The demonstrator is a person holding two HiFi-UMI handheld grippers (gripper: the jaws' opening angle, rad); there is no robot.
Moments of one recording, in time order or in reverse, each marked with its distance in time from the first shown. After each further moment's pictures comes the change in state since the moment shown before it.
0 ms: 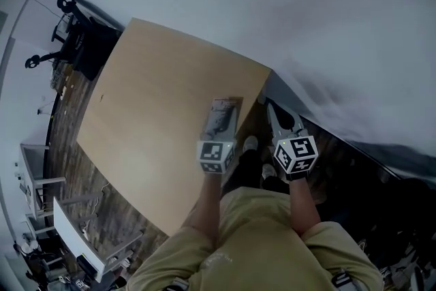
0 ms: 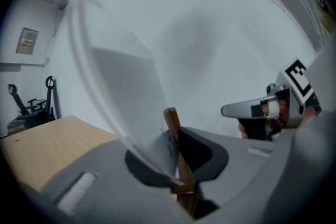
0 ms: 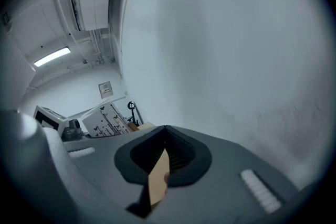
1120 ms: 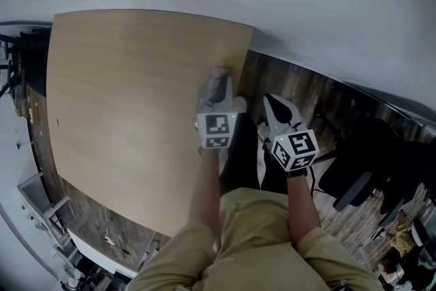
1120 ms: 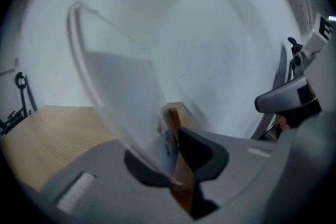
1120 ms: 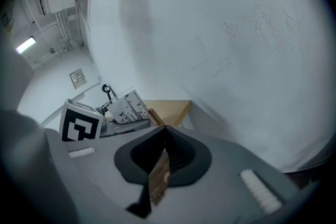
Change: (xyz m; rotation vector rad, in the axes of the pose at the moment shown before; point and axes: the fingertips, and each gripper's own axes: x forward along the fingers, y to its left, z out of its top) left arm 0.167 0.036 -0.178 0.170 0.230 -0.144; right arm 0.063 -0.083 -0.185 0.151 0.205 -0.228
